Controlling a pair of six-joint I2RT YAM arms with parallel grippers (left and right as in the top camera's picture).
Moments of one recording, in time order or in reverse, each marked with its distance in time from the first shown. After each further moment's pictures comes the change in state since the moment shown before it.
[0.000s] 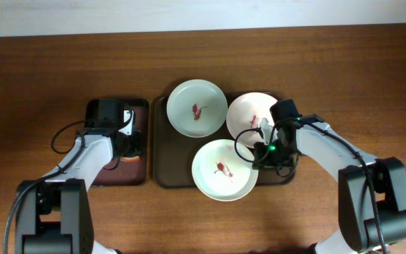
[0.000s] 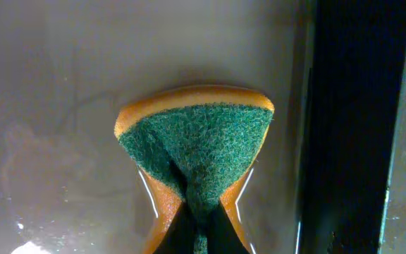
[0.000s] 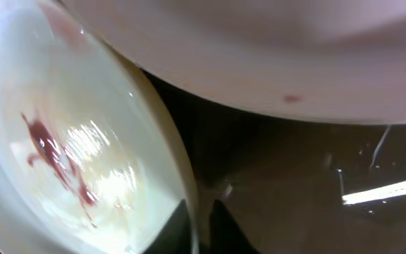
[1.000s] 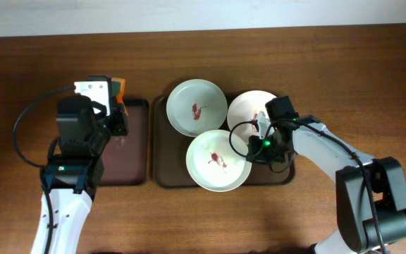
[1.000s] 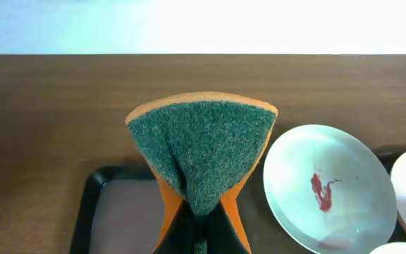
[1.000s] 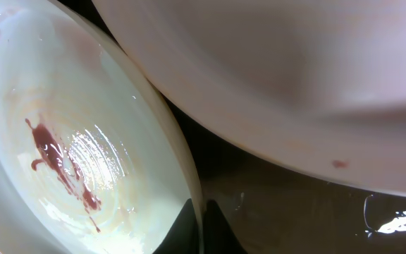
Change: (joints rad) left arm 0.000 -0.562 -0.001 0.169 0.011 0.000; right arm 0.027 0.001 0.000 0.129 -0.024 0.094
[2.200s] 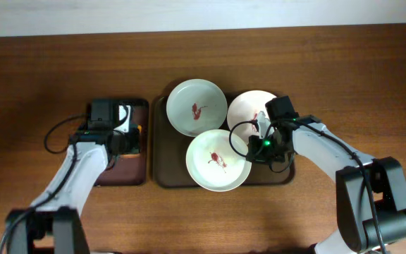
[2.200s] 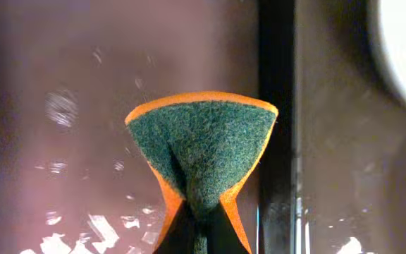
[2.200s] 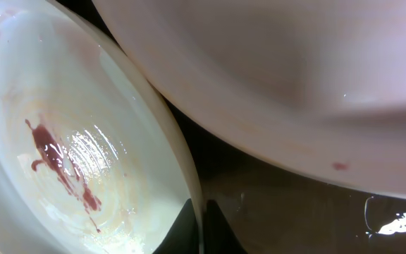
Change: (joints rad) left arm 0.000 0.417 0.000 -0.224 0.011 0.000; right arm 0.000 0.000 0.000 0.003 -0.001 0.003
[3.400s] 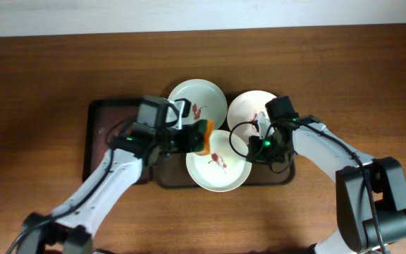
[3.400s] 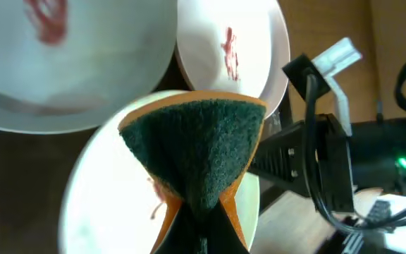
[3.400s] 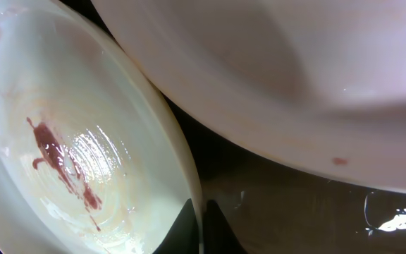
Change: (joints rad) left arm -0.350 -0.038 0.012 0.212 0.478 -0.437; right arm 0.000 0.000 0.000 -0.009 0.000 0.000
